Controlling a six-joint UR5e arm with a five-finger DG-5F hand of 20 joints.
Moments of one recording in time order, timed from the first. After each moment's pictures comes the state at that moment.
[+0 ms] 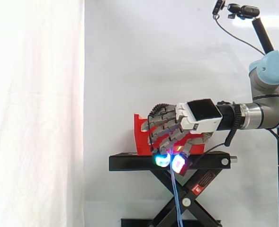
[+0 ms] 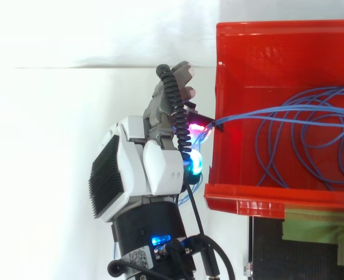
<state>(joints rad) -0.25 -2.23 -1.14 -2.97 -2.10 -2.44</state>
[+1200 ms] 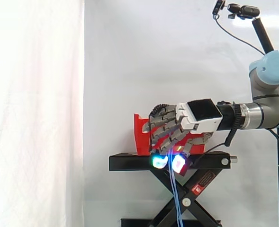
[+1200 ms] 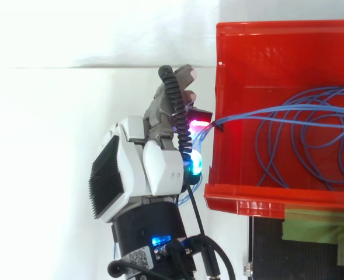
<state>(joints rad) -0.25 -2.23 -1.14 -2.97 -2.10 -2.44</state>
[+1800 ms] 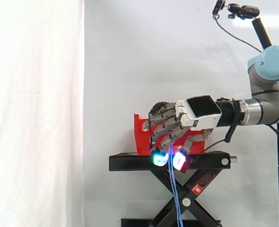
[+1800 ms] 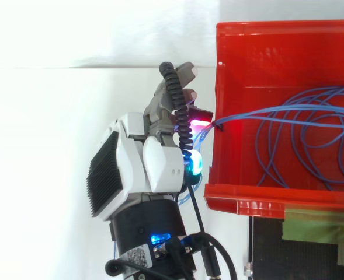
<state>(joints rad) -0.25 -2.23 -1.11 -3.03 -2.10 -2.44</state>
